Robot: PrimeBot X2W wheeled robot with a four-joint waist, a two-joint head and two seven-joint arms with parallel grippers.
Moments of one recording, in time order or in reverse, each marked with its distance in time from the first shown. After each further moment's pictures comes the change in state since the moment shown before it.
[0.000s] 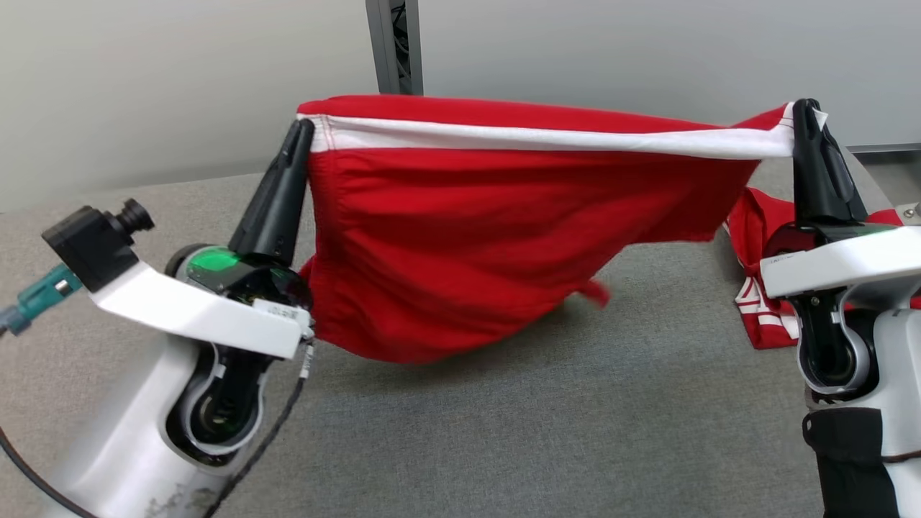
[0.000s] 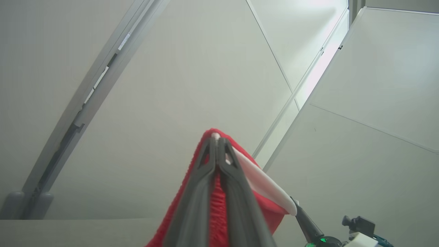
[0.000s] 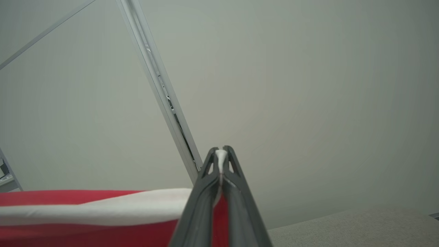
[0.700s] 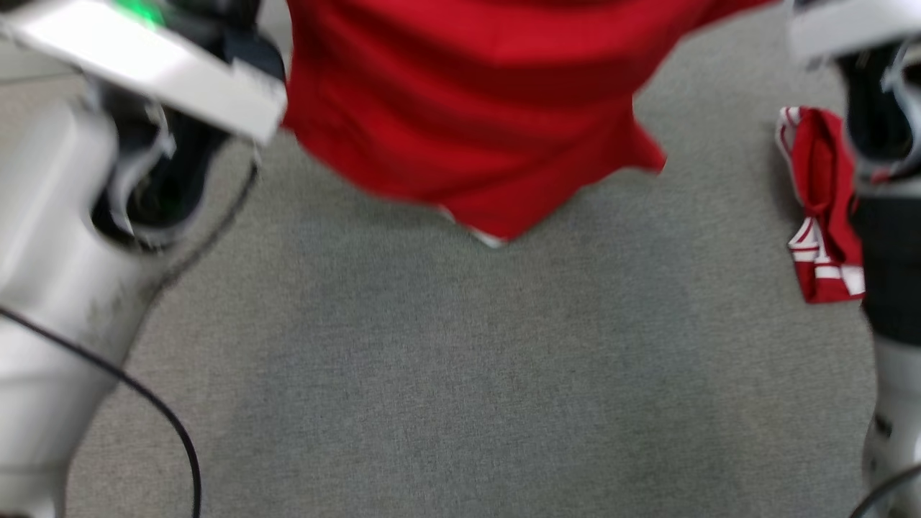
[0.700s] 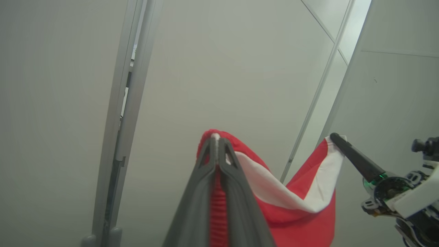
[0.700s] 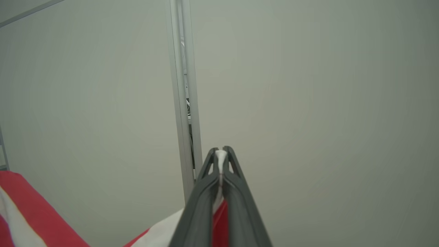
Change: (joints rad) left arm -0.439 -0.007 0.010 0.130 0.213 0.070 0.219; right arm -0.478 -0.044 0.105 0.048 -0.159 0.000 0.084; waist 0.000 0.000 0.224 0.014
